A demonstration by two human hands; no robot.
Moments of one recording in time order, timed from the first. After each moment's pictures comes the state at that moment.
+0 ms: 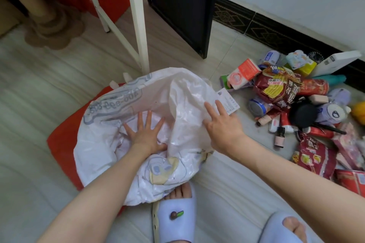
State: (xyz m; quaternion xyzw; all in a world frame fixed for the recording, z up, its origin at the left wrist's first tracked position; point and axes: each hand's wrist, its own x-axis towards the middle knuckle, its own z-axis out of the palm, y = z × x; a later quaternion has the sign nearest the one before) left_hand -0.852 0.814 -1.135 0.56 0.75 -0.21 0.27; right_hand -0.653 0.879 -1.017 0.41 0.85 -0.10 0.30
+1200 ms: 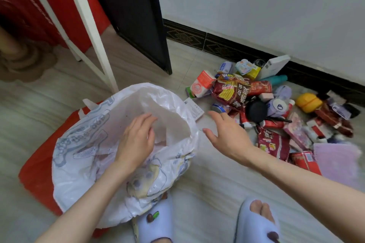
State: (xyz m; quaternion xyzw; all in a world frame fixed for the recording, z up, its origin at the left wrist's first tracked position) left_hand -0.789 0.809 -1.024 0.69 0.67 0.23 0.14; right_hand -0.554 0.856 -0.974 0.60 0.77 -0.21 0.01
